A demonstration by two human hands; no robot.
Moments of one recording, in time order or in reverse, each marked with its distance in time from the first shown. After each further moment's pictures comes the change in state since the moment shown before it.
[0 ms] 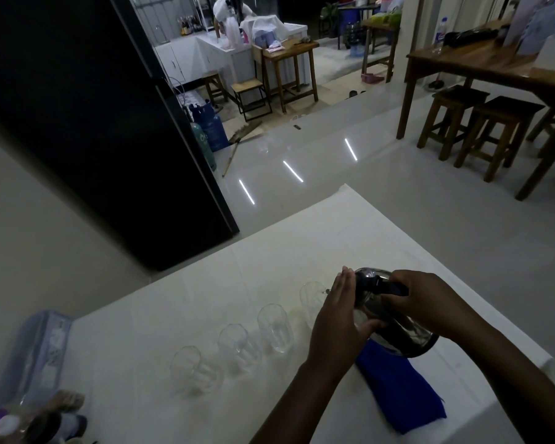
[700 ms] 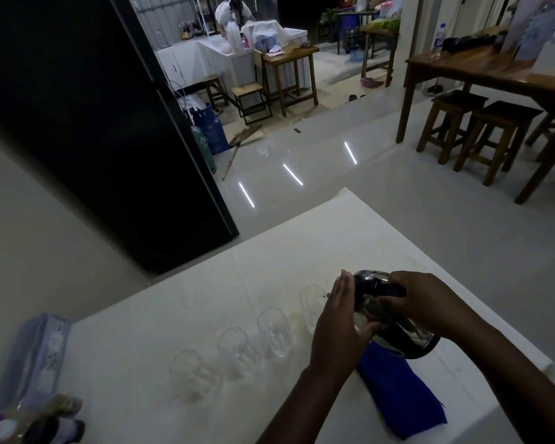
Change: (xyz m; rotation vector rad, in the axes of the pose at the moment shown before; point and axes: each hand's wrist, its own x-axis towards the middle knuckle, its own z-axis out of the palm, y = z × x) left_hand 0.001 -0.002 0.005 -0.022 0.019 -0.035; right_hand 0.004 -0.006 -0.004 -0.048 -0.005 -0.010
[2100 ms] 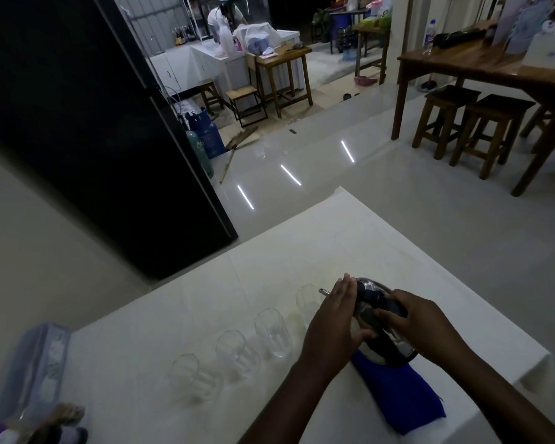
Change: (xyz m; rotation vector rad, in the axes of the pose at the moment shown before) left_hand 0.007 -0.021 0.005 0.212 -0.092 0.193; right_hand -0.015 0.041 0.050 0.254 0.135 0.036
